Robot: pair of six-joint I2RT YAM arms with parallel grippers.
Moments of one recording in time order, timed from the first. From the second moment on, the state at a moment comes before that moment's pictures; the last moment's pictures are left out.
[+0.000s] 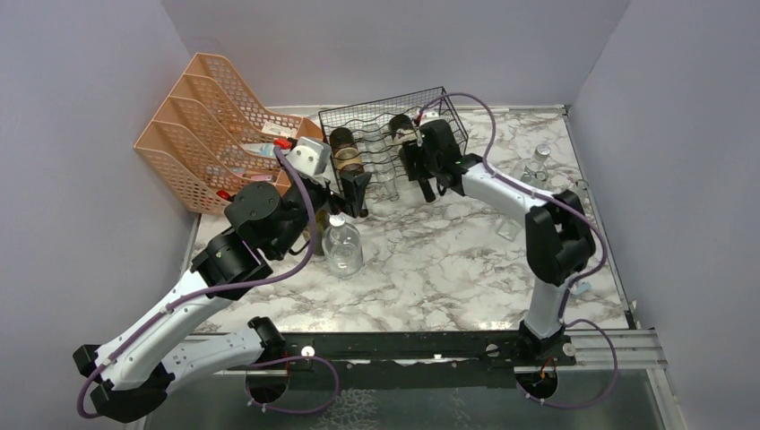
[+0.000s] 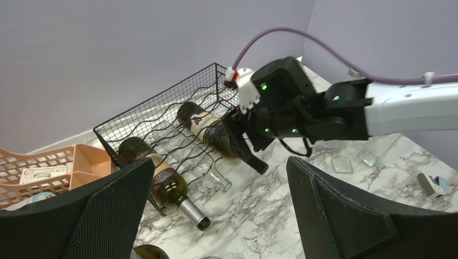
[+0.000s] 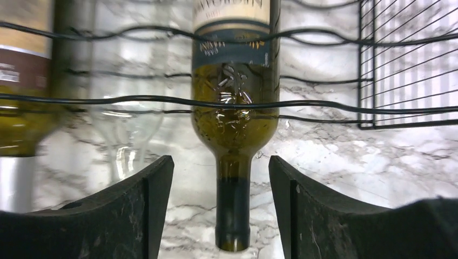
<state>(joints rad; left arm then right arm) -0.88 0.85 1.14 -0.23 -0.32 -0.02 0.55 1.92 1.42 -0.17 0.22 0.10</state>
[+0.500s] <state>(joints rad) -0.88 0.84 1.09 -0.22 -0.26 0.03 0.55 1.32 1.24 -0.36 0.30 0.14</state>
